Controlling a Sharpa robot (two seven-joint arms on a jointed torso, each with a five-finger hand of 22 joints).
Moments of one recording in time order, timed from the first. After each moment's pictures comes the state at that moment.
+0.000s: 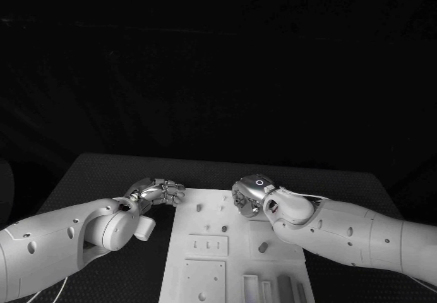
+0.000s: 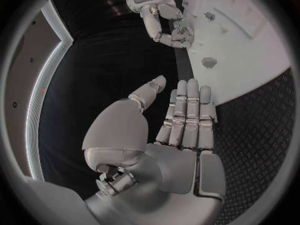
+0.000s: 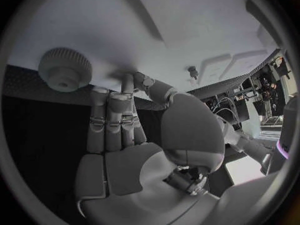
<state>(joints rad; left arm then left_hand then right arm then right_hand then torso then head) 1.32 -0.76 -0.15 1.34 -0.10 -0.27 0.16 1.11 -0.08 0.48 -0.28 0.18 0.82 0.16 0.43 0.43 1.18 0.09 0.23 0.18 1.00 0.06 0.58 0.62 0.03 0.79 -0.04 0.51 1.31 1.27 -0.58 -0.15 1.24 -1.79 -0.43 -0.23 1.14 -0.21 0.86 -0.24 0.05 1.04 0.11 0.34 0.52 1.42 0.00 0.14 0.40 1.34 -0.10 1.01 0.93 0.24 1.21 -0.02 0.84 1.31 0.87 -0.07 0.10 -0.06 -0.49</state>
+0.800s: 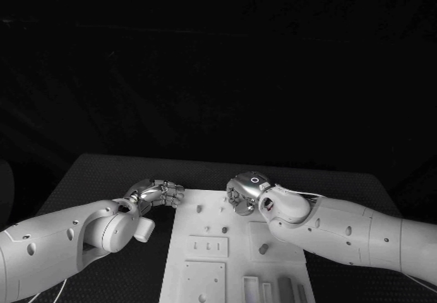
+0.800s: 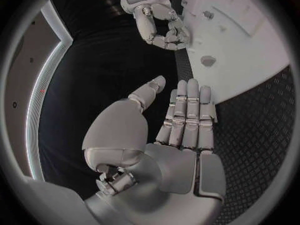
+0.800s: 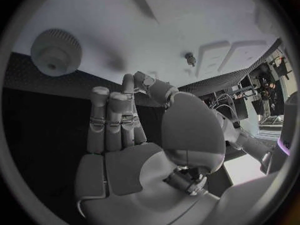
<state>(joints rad) 1.32 -0.76 -0.15 1.34 -0.10 -0.27 0.16 1.10 -0.08 0.48 -0.28 0.18 0.82 0.16 0.43 0.43 1.18 0.09 0.23 0.18 1.00 0.06 0.58 0.62 0.03 0.79 -0.04 0.51 1.31 1.28 -0.58 -0.13 1.27 -1.81 -0.42 -0.25 1.14 -0.22 0.87 -0.24 0.05 1.05 0.11 0.34 0.52 1.42 0.00 0.13 0.41 1.34 -0.10 1.01 0.93 0.24 1.21 -0.03 0.86 1.31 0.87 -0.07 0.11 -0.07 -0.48</state>
